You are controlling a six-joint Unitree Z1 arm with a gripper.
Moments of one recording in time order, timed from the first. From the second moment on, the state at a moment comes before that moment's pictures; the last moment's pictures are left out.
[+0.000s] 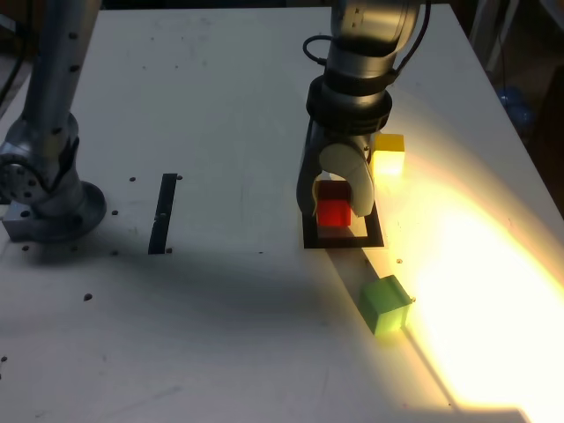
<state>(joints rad) -0.06 2.07 -1.50 1.13 0.00 0.07</state>
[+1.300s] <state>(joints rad) 0.15 2.10 -1.80 1.35 0.15 0.32</state>
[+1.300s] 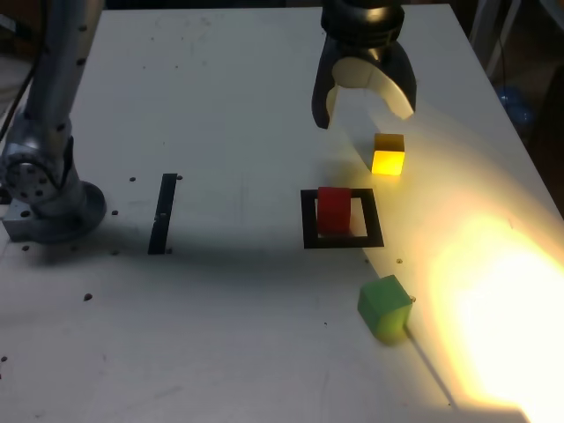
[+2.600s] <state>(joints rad) 0.15 2.37 -2.01 1.37 0.07 0.33</state>
